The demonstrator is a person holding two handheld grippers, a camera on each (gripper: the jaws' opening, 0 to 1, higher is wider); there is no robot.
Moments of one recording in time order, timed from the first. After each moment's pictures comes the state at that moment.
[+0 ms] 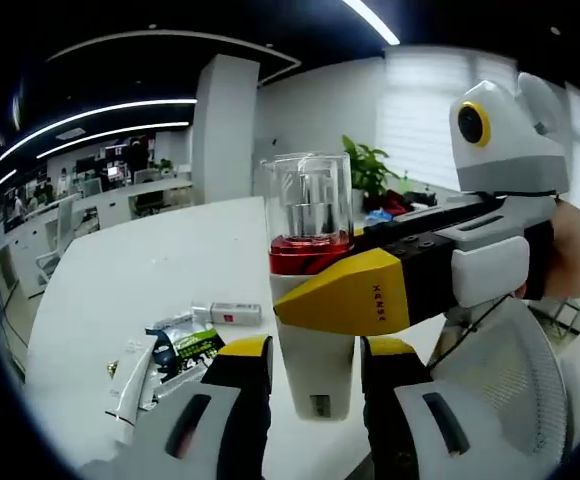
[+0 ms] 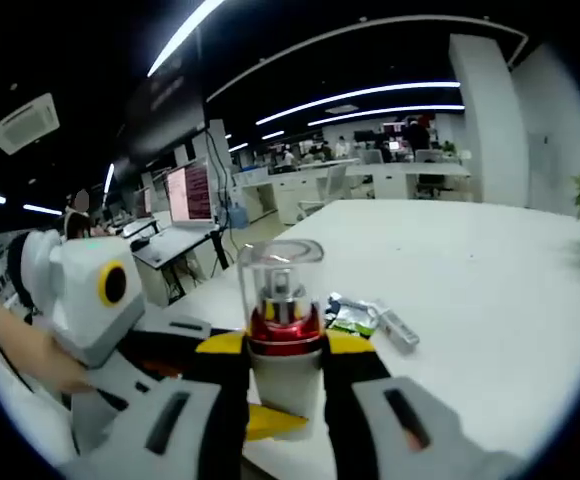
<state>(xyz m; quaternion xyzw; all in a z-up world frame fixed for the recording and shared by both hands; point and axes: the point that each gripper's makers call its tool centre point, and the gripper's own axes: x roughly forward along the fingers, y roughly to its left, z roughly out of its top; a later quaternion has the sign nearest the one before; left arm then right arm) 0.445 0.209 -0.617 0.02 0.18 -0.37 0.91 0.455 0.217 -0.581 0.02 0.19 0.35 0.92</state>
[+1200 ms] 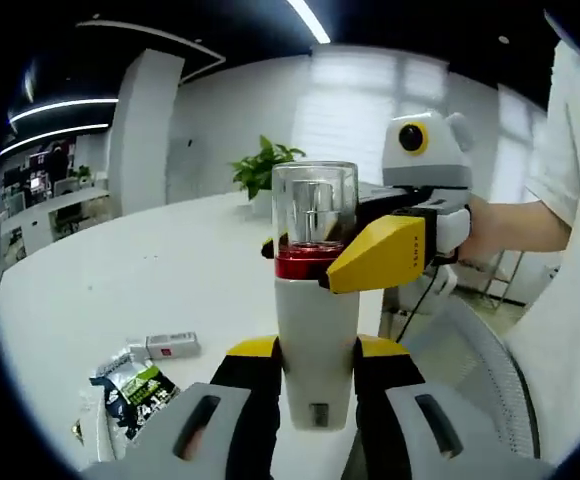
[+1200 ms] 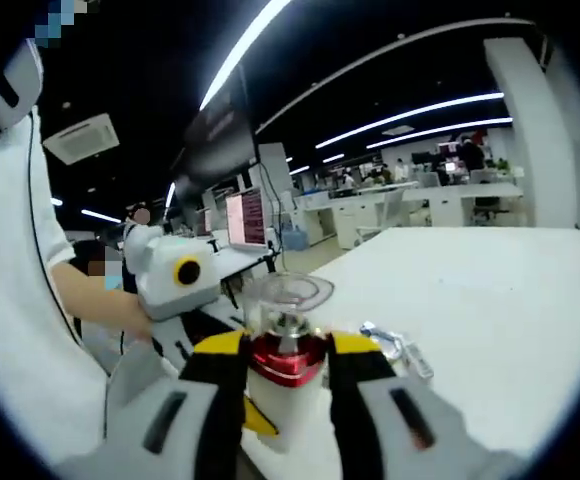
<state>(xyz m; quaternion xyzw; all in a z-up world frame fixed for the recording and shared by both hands) 0.437 0.171 -0.602 0.02 0.19 -0.56 0.80 0.449 0.190 -0.546 0.03 0.12 0.48 0.87</state>
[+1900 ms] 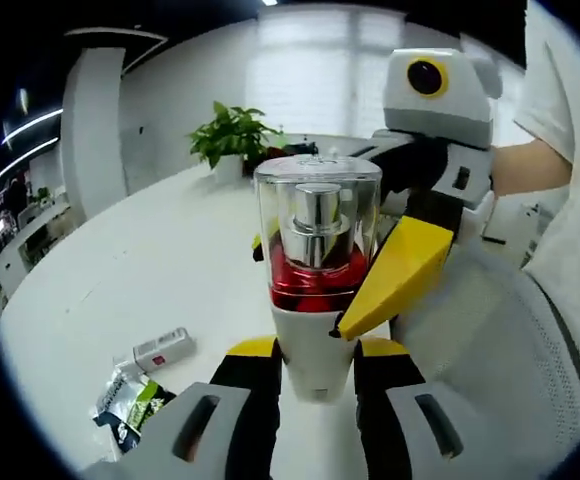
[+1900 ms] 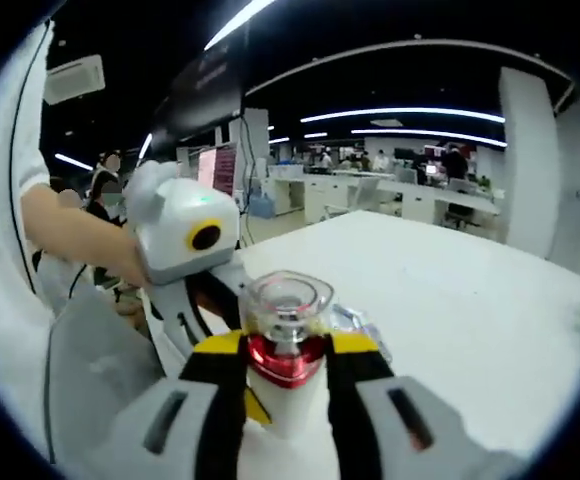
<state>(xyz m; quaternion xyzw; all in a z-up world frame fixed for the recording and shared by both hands) 0.457 0.154 -0.659 0.14 0.23 -0.62 0.74 0.470 0.182 -0.602 -0.08 0.16 0.41 0.90</state>
